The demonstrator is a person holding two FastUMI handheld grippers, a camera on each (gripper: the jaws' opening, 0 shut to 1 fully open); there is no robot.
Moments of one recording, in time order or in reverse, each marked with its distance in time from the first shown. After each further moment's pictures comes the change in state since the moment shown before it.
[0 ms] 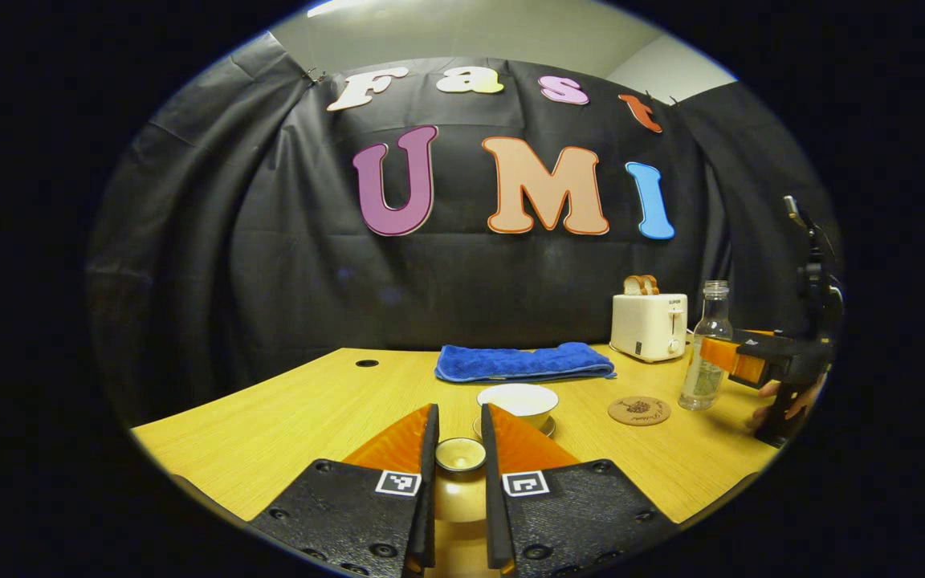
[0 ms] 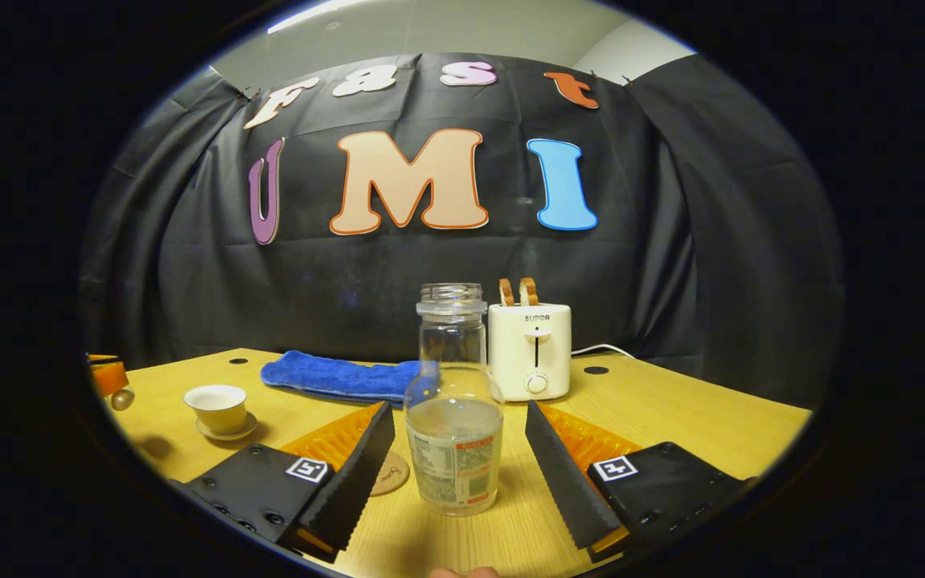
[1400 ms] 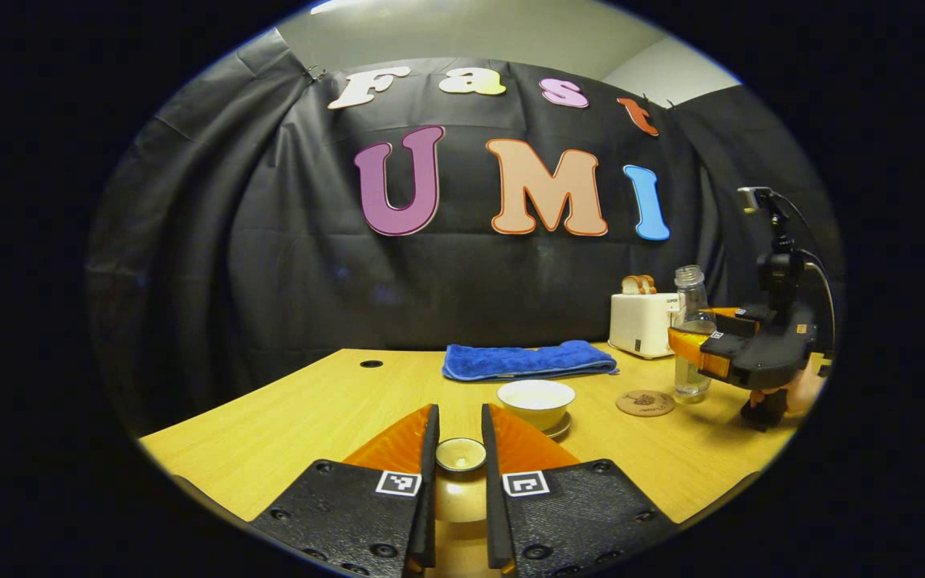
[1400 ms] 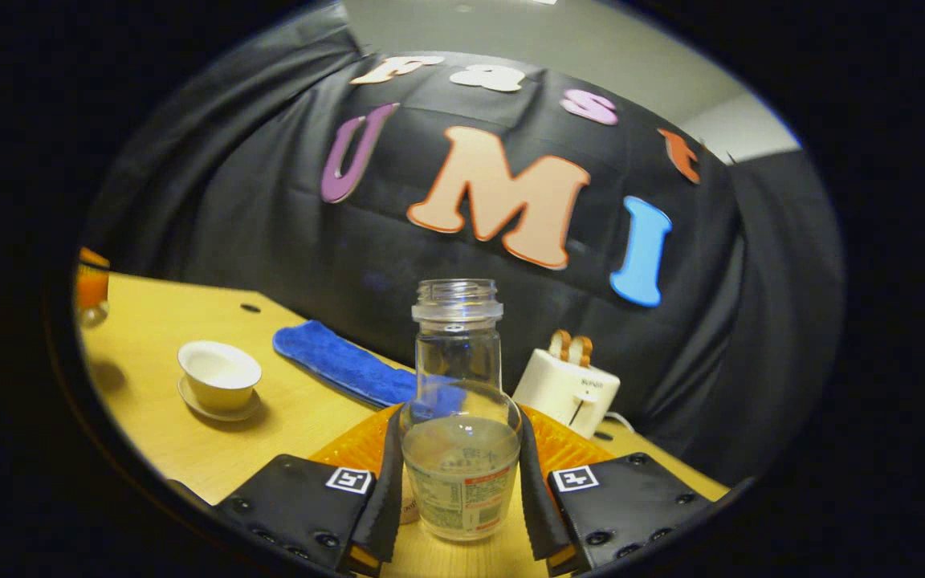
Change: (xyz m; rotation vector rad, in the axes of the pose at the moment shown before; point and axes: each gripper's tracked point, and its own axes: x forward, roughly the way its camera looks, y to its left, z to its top) left arm 0.002 0.045 -0.003 -0.002 0.005 -0.007; right arm 0.022 0.100 0.021 -0.495 -0.094 0.126
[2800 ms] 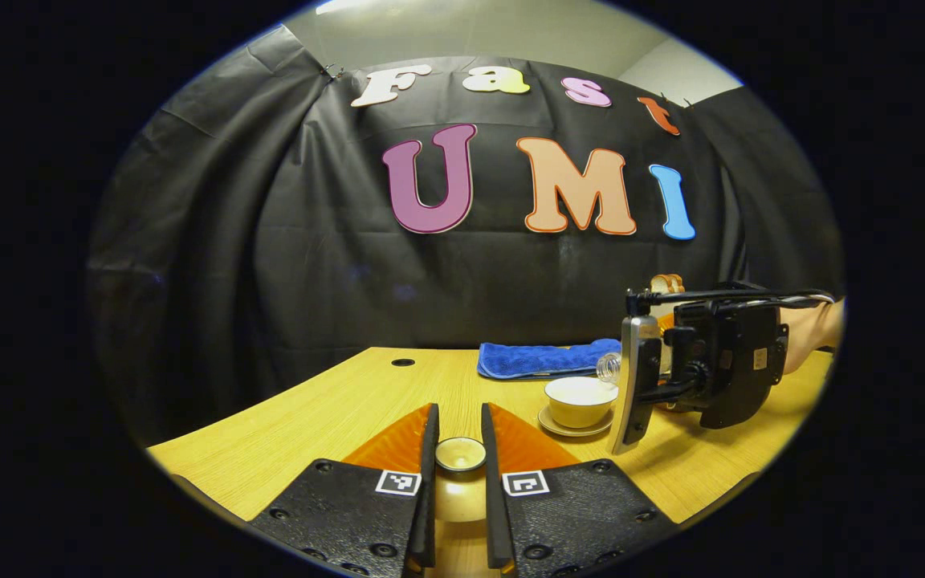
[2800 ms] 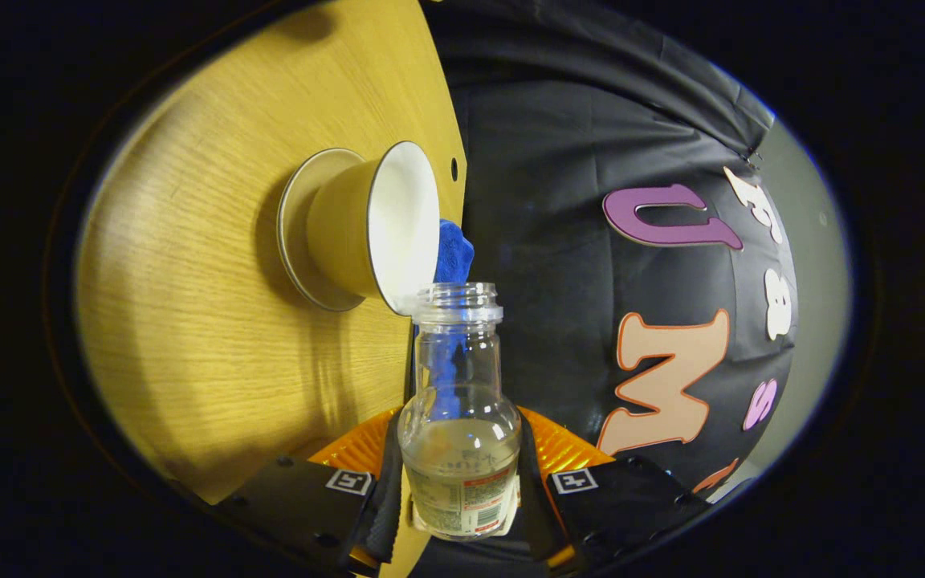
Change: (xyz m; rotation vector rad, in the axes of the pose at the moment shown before) left arm -0.002 0.026 0.000 -0.001 0.006 0.041; right arm 0.041 0.125 -0.016 -1.167 -0.046 0.259
